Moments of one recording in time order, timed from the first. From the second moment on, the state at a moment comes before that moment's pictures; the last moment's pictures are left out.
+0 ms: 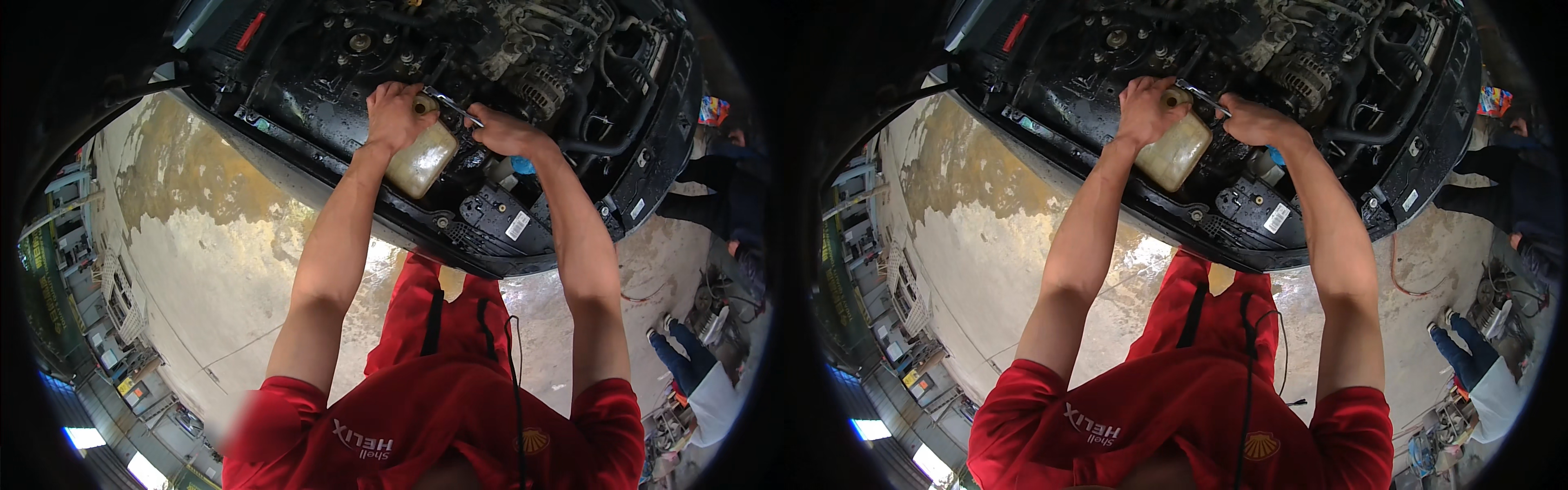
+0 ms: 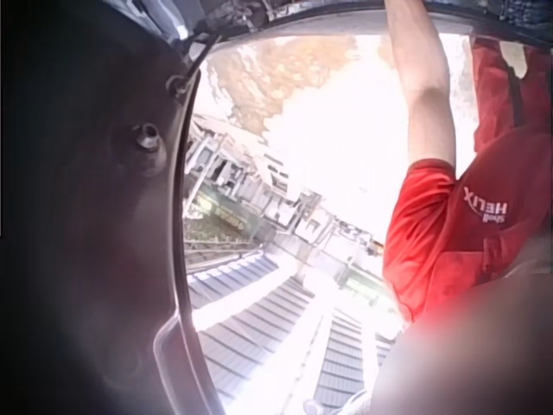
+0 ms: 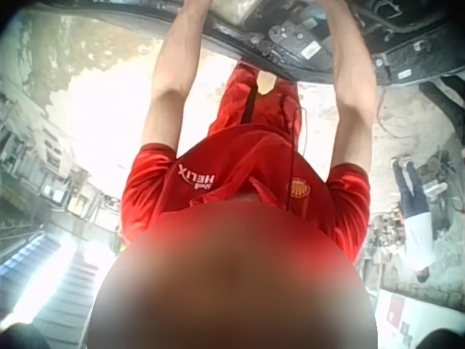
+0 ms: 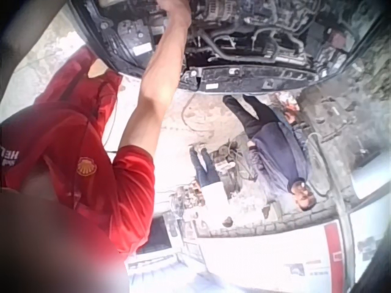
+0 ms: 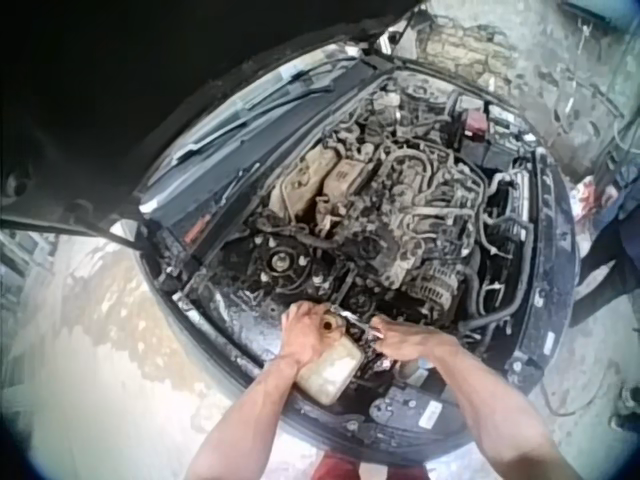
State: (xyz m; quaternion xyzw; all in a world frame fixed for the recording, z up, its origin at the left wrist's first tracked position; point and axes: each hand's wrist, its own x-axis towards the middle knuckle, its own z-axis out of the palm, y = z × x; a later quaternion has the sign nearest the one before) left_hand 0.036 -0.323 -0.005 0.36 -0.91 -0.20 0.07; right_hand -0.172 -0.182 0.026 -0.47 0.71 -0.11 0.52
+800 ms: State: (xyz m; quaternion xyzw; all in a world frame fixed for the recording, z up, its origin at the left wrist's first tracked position) left_hand 0.035 -0.317 -0.005 0.35 -0.91 -0.19 0.09; right_hand -0.176 -0.184 0.005 -0.49 0.68 -0.14 0.52
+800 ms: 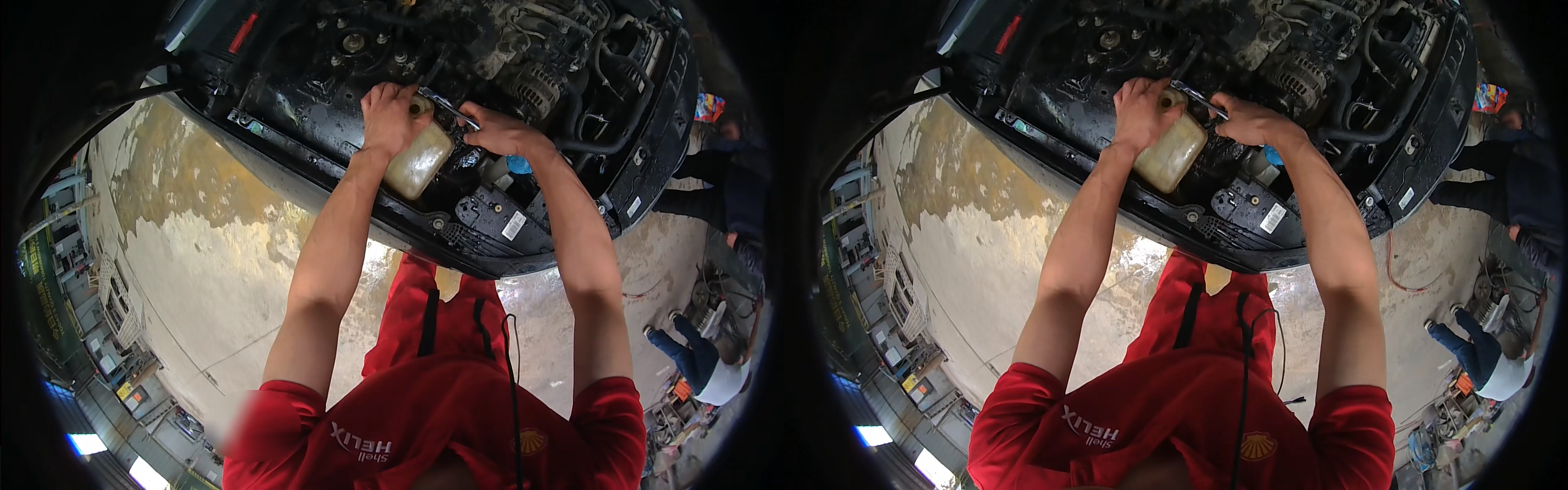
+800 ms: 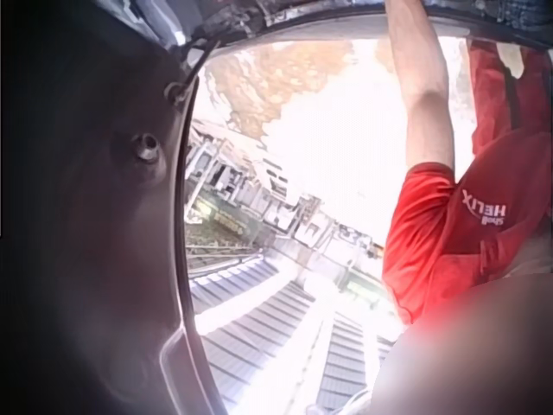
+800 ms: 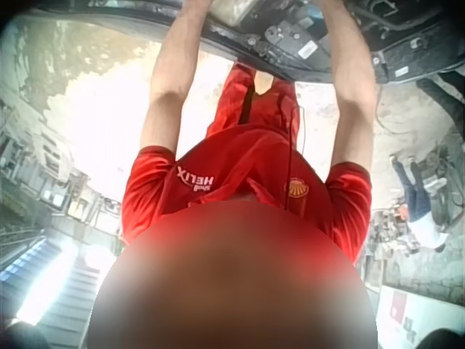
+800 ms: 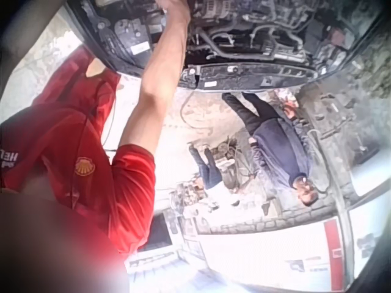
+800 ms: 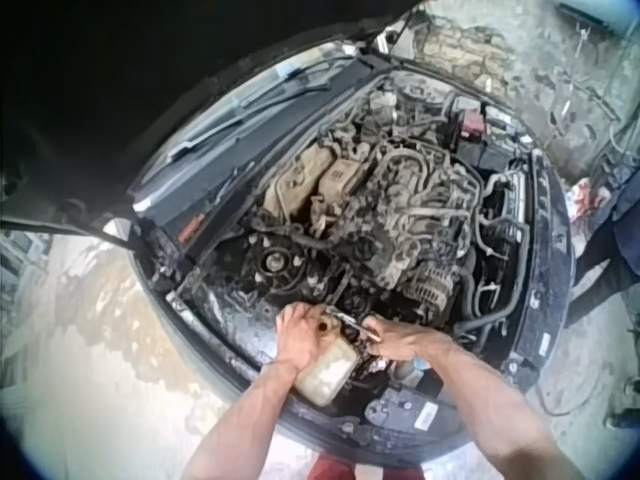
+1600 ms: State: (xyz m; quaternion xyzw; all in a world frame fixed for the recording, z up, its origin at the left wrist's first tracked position) left_hand 0.034 -0.319 -0.013 0.35 -0.91 -0.18 0.11; right_hand -0.165 -0.182 0.037 -0.52 0.74 -0.06 0.42
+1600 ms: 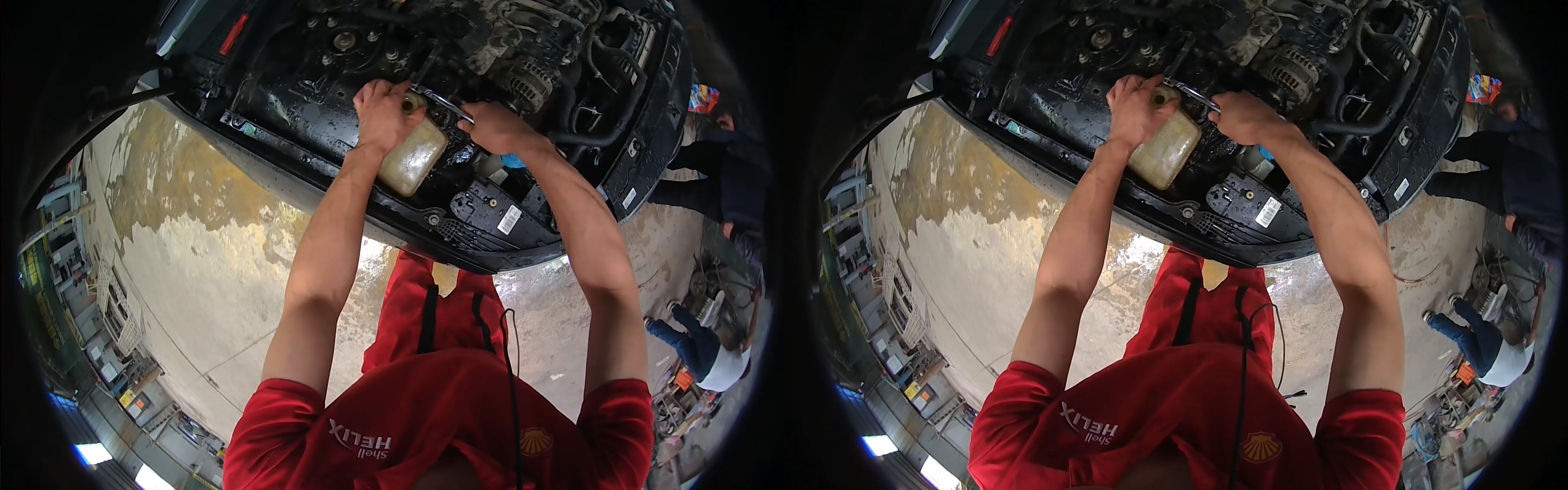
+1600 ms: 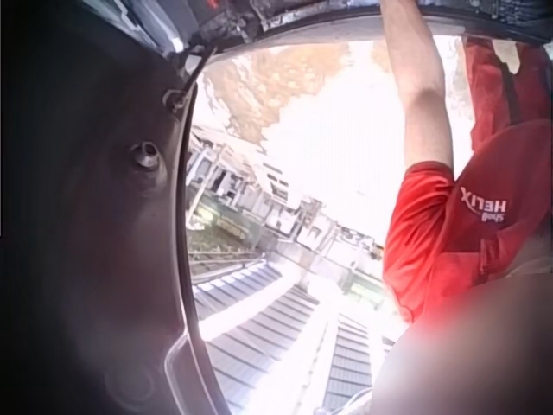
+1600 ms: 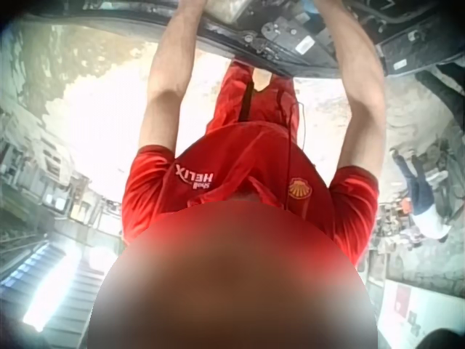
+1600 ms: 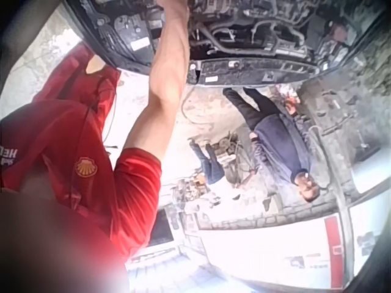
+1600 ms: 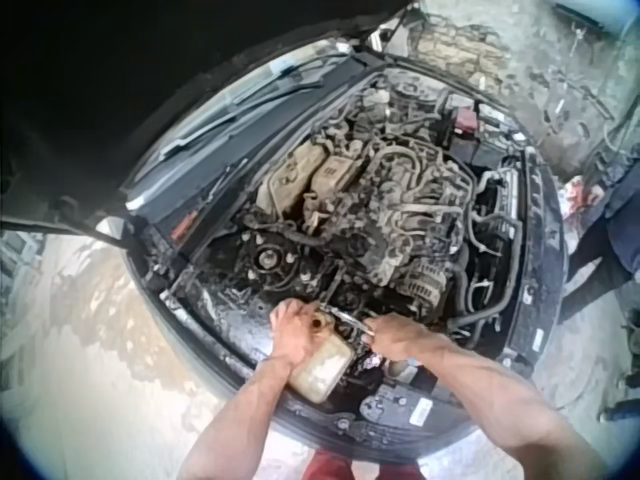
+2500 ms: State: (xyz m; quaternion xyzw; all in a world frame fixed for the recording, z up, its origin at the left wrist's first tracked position) left_hand 0.035 -0.318 -0.014 0.34 -0.92 -0.16 0.12; right_hand -0.161 -0.206 0.035 -0.43 0.84 -0.02 0.33
